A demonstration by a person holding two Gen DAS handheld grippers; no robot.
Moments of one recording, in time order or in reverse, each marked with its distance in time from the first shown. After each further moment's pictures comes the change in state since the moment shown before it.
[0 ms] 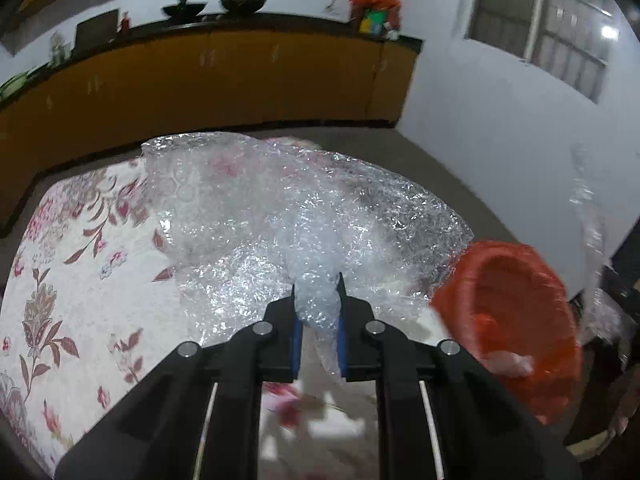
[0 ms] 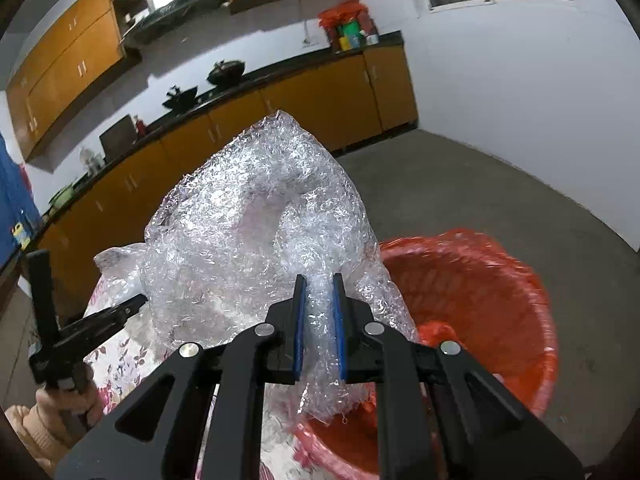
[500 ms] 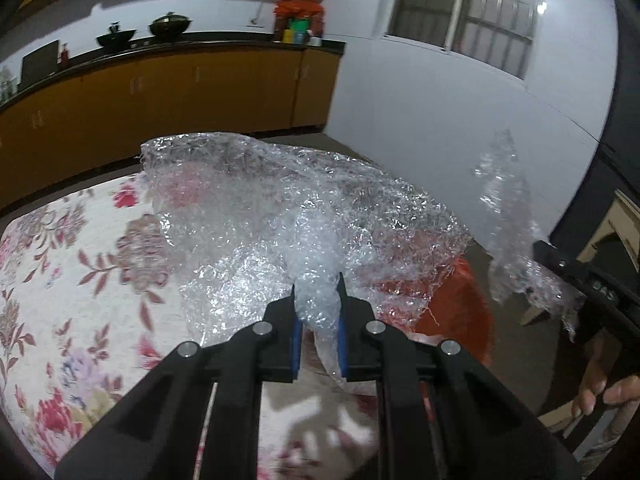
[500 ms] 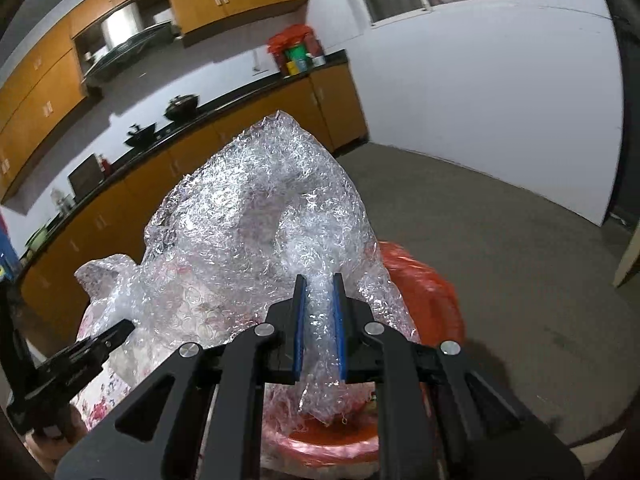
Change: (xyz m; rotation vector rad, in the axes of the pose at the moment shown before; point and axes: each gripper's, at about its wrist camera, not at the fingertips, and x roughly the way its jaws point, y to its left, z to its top) left arm -0.051 -0.118 -0.021 0.127 -0.022 -0.187; right arm -0.060 -0.063 -0.006 0.124 -0.066 -0.141
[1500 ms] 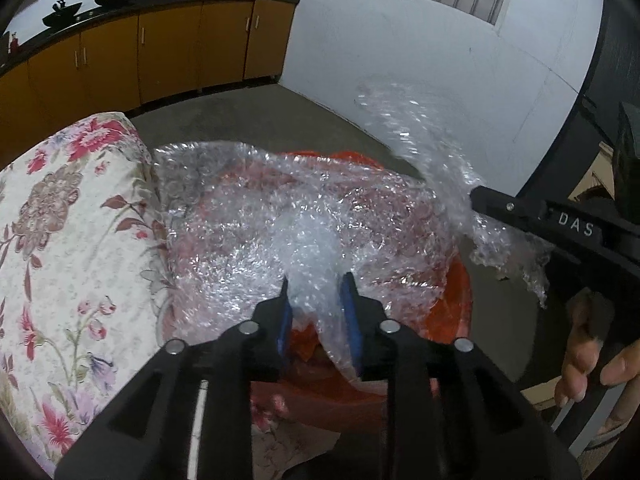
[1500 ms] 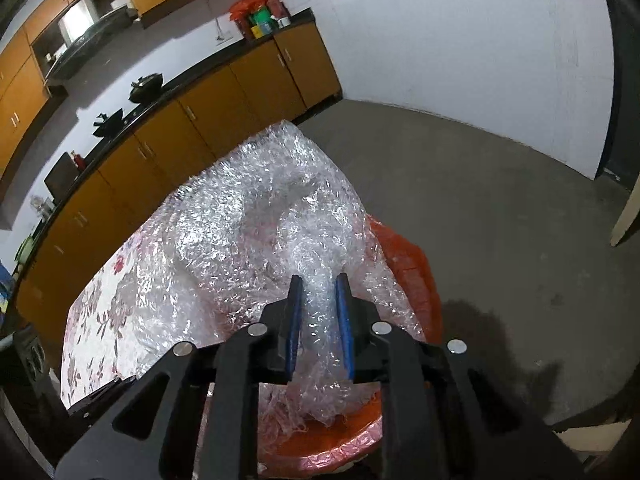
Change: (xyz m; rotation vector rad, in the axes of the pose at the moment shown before) left arm 0.101 -0.057 -0.042 0.052 0.178 -0.124; right arm 0.058 -0.032 -0.006 0.075 0.162 -0.021
